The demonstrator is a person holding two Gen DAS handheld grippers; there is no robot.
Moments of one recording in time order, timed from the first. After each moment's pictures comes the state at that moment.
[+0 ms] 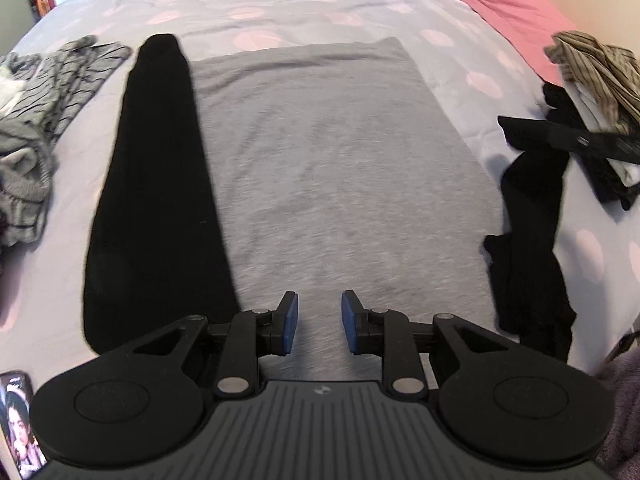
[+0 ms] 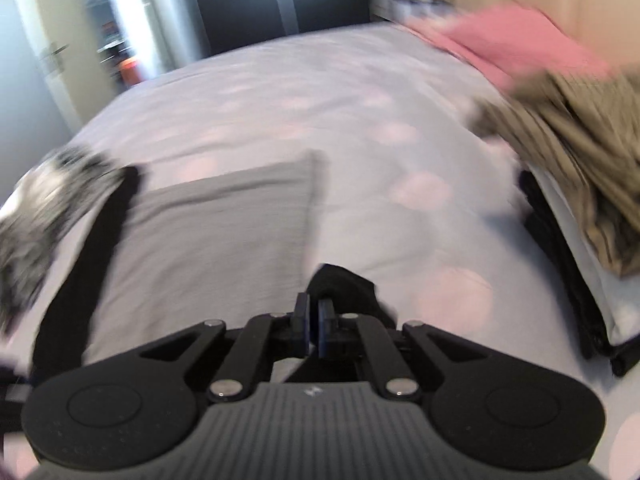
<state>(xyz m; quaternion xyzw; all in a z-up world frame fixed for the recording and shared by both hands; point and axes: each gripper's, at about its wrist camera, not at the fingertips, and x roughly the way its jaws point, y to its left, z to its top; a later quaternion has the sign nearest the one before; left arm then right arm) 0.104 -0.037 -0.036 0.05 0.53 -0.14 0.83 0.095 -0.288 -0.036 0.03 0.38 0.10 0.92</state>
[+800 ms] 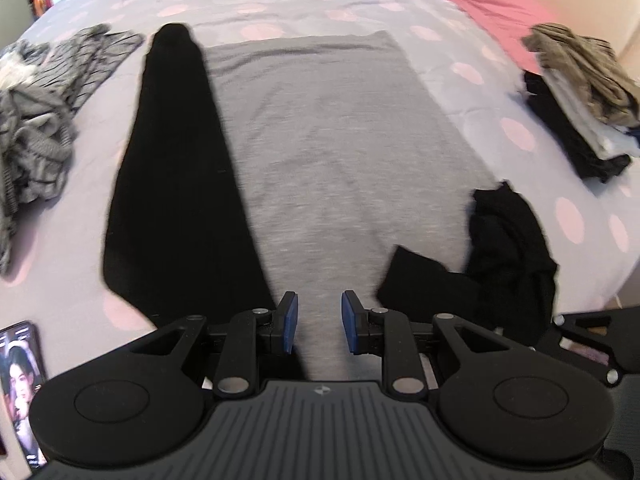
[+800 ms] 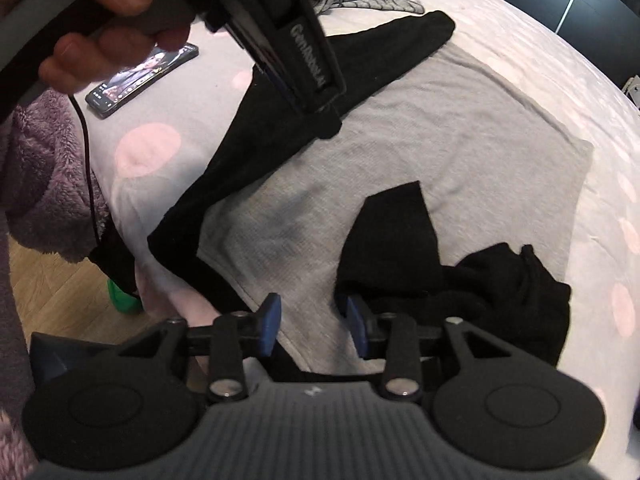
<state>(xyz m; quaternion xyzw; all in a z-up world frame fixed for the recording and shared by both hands) 0.053 -0.018 -0.027 0.05 0.53 -0.18 0.83 -0.061 -0.157 -0.094 -0.24 0.45 0.33 0.80</state>
